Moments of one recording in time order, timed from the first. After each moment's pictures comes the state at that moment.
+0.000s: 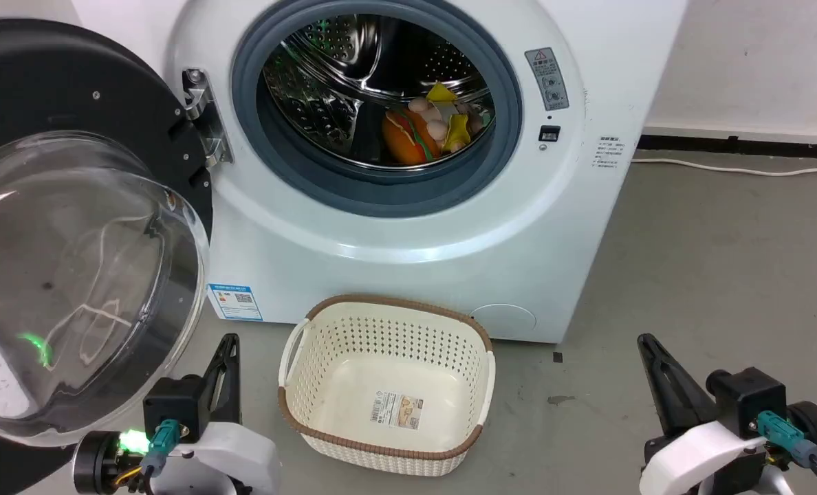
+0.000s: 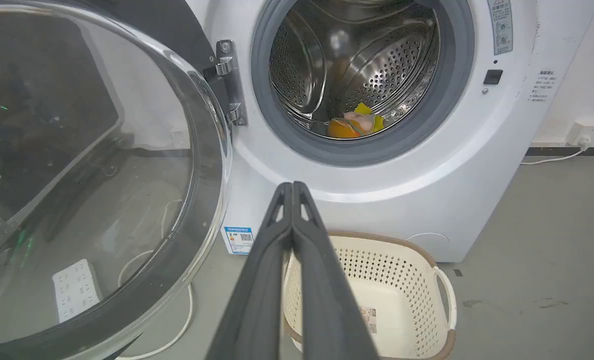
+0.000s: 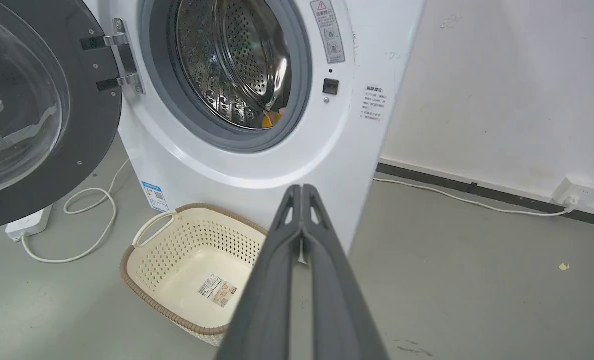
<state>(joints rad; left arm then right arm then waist) -0.01 0.05 0.00 0.00 0.00 0.00 0.00 -0.01 -0.05 0.00 0.00 0.01 0.13 0.00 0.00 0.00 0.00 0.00</state>
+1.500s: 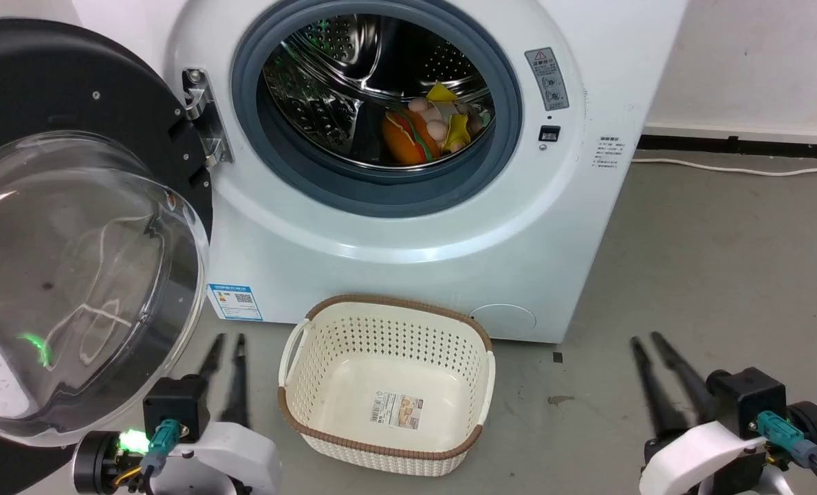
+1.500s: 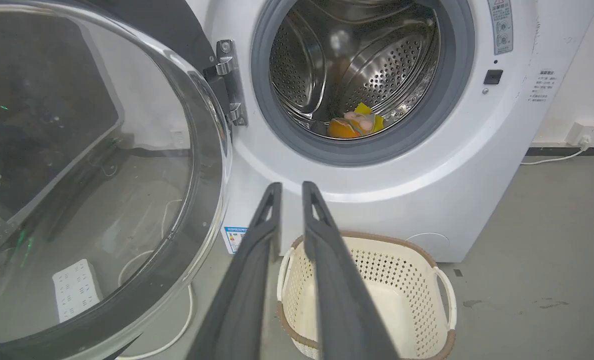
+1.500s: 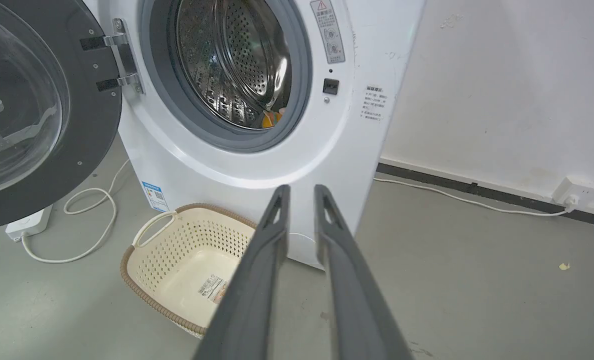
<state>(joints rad) -0.01 0.05 0.00 0.01 0.00 0.00 0.00 -0.01 -0.05 0.00 0.01 0.01 0.13 0.00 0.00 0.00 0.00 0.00</state>
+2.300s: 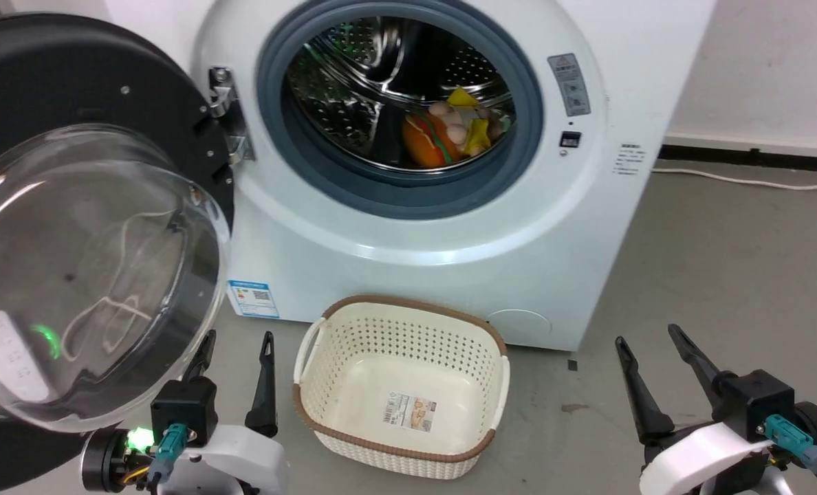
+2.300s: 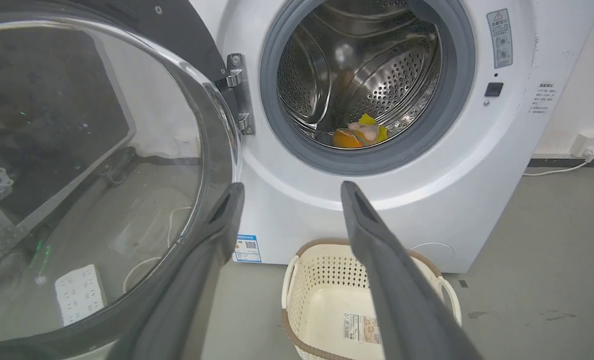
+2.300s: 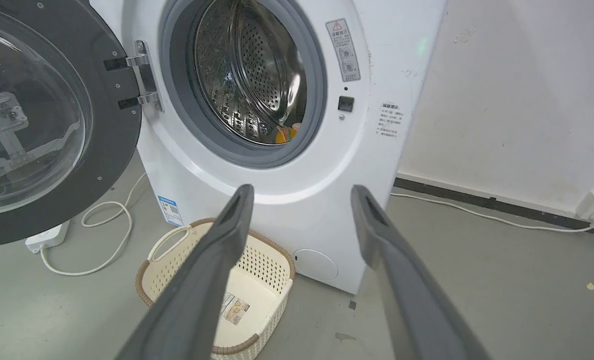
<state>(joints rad) -0.01 0.05 -0.02 0.01 0.00 0.00 -0.04 -0.01 -0.05 0.00 0.01 0.04 0.13 -0.04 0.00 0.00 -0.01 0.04</state>
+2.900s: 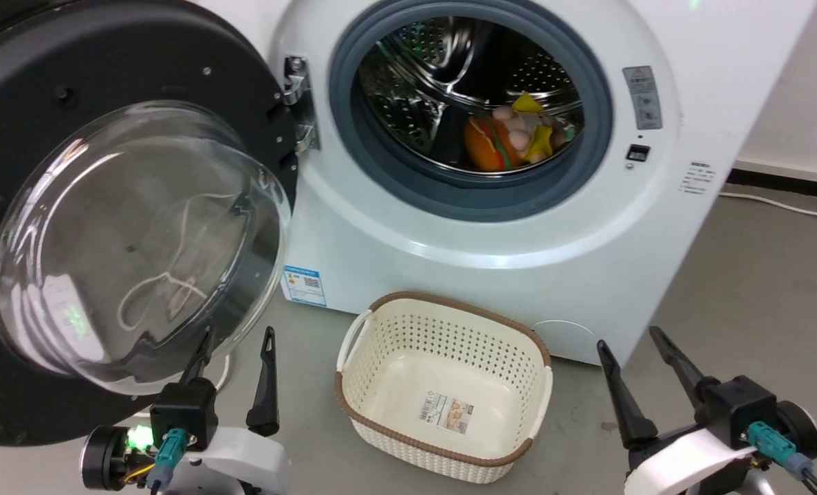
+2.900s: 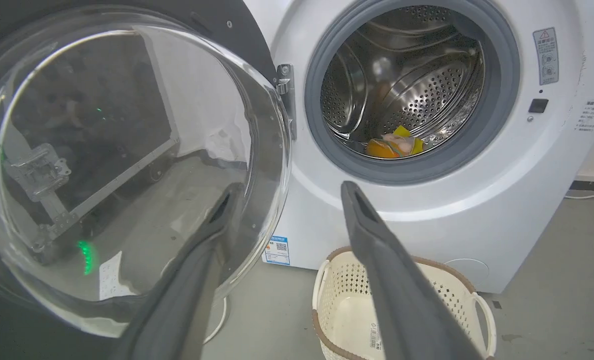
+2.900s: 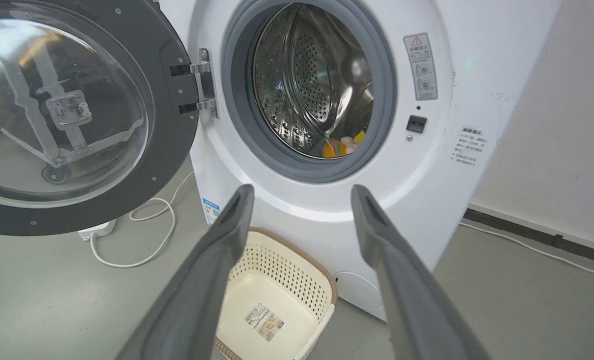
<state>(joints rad) -0.01 0.05 -0.03 0.00 0.00 0.00 -0.08 -0.01 -0.05 0.04 0.02 0.04 0.13 -0.08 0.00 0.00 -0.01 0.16</state>
